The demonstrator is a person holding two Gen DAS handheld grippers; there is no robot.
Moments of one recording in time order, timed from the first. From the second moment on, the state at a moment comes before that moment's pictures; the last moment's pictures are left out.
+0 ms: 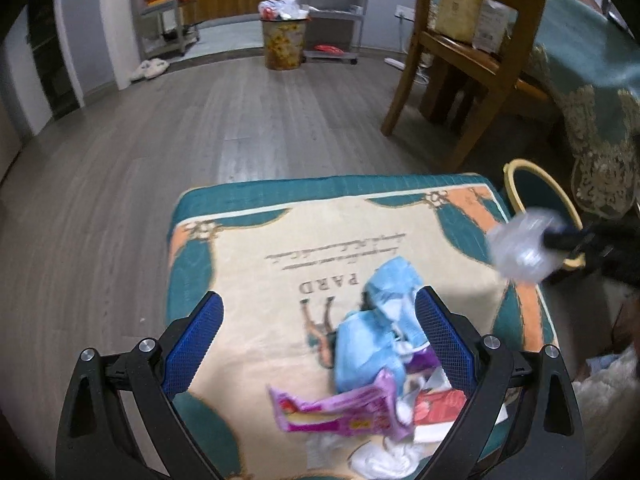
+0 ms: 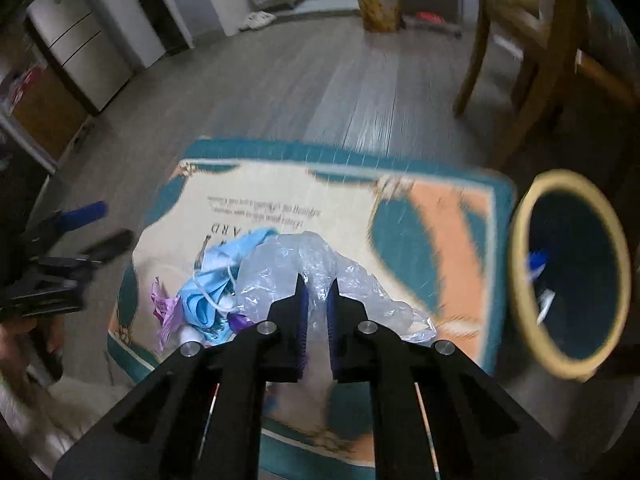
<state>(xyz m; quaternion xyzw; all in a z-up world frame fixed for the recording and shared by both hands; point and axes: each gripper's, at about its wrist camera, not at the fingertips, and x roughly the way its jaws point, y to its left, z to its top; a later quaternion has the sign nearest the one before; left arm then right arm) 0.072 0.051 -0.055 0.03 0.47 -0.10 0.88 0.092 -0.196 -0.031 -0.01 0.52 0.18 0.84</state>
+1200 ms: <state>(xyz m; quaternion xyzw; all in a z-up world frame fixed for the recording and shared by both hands) 0.104 -0.078 -0.048 0.09 0.46 -0.19 0.86 0.110 -0.314 -0.025 0.12 0.47 0.14 0.86</state>
